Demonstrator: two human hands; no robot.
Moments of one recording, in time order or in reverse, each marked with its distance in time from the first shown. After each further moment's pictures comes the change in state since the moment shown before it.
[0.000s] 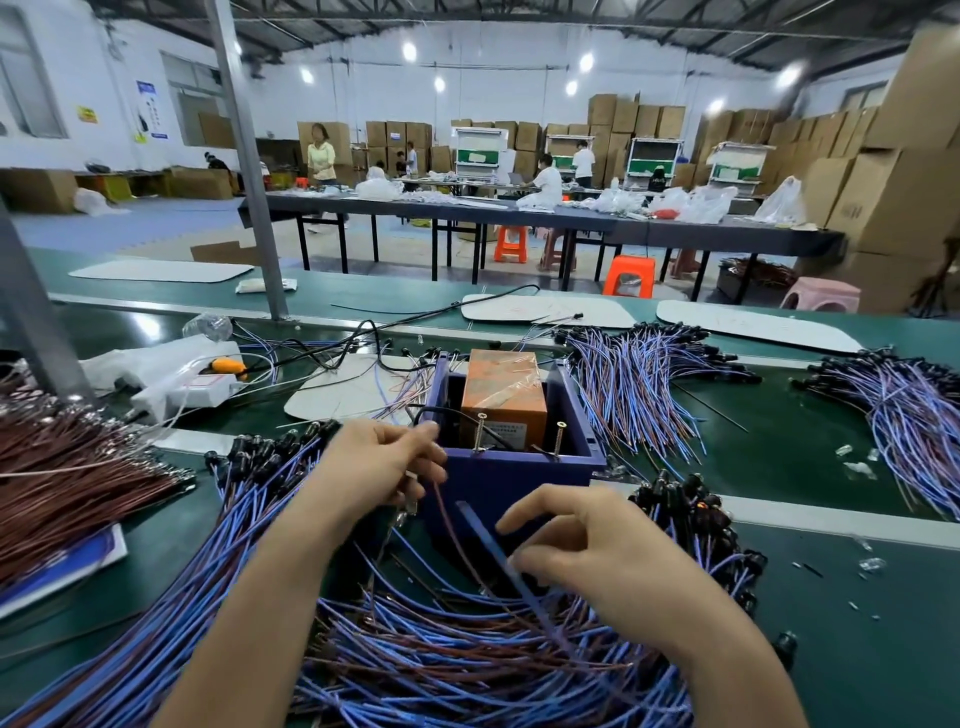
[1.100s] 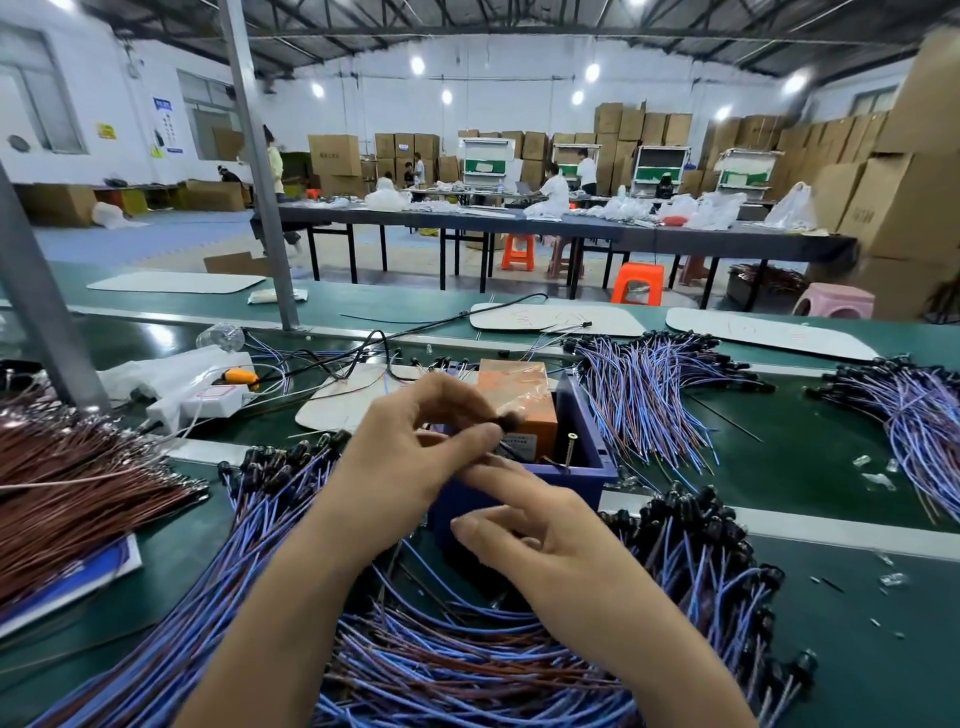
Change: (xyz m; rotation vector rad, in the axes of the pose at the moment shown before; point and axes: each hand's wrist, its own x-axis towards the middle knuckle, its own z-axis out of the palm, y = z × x) left_hand -0.042 0.040 0.006 0.004 -0.027 0.542; right_hand 0.008 -0.024 0.028 0.284 0.033 -0.375
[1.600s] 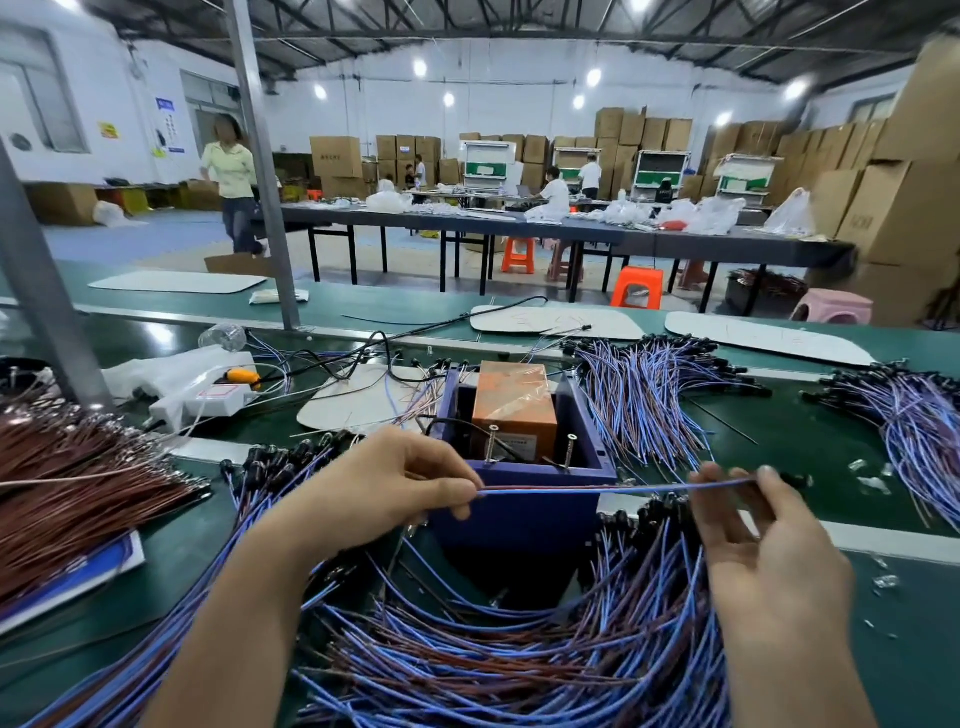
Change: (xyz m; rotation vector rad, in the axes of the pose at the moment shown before) left_hand 0.000 -0.021 -0.023 0.106 -0.402 -0.249; right_hand -0.020 0.023 -0.072 1.054 1.233 0.124
